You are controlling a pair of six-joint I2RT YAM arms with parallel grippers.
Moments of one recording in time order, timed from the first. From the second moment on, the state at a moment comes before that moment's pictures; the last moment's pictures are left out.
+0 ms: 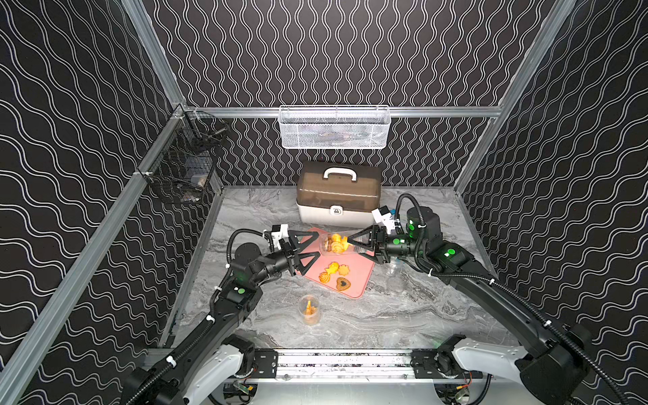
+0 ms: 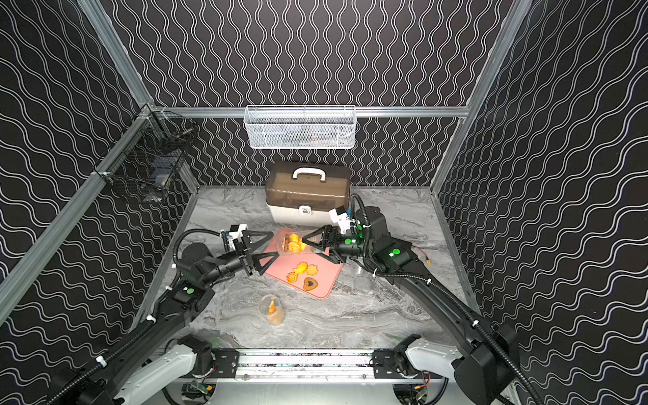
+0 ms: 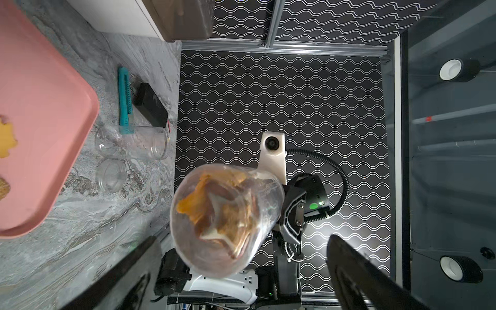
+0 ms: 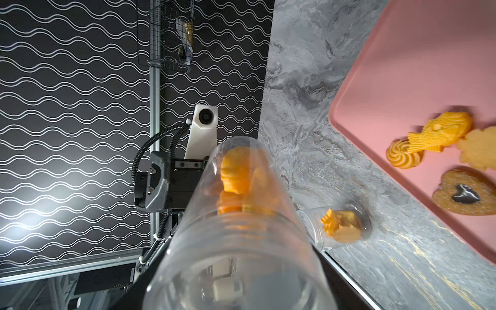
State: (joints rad) left arm -0.30 0.90 0.53 0.41 0.70 -1.63; right arm 0.58 1.20 1.04 -0.24 -0.72 1.09
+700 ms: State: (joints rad) left arm -0.31 0.89 0.66 0.18 0.68 -1.50; right arm 0.65 1.23 1.07 -0.21 -0.70 1.12
